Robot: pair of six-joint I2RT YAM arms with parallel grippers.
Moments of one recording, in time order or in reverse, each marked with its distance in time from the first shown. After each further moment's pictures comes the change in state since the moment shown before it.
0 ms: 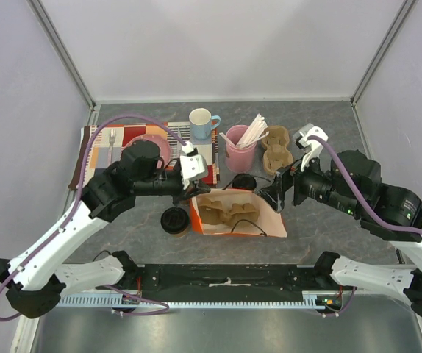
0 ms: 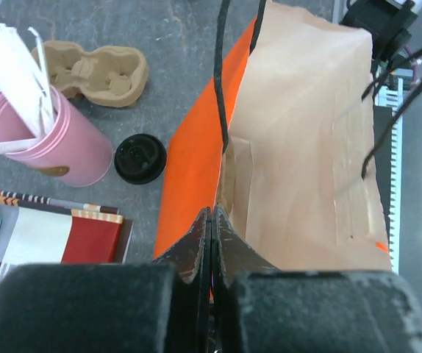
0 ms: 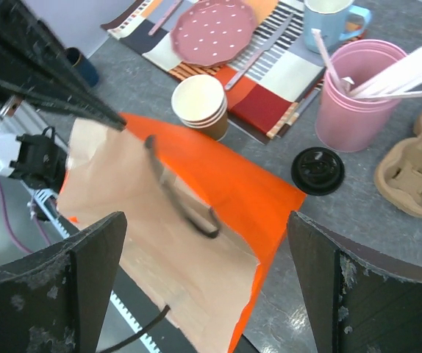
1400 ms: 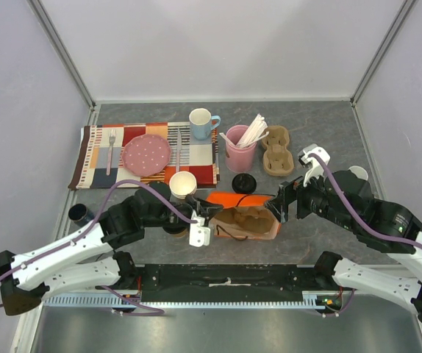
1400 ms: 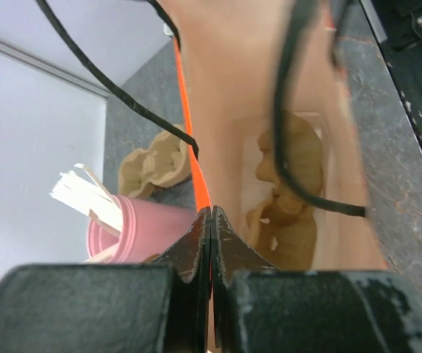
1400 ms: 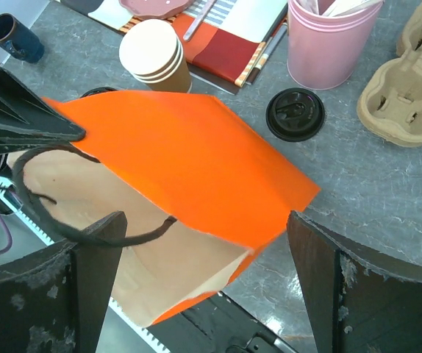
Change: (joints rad) left arm -0.259 -0.187 -0.473 0.447 -0.116 0.573; right arm -0.001 -0.149 -0.251 -0.015 0.109 0.089
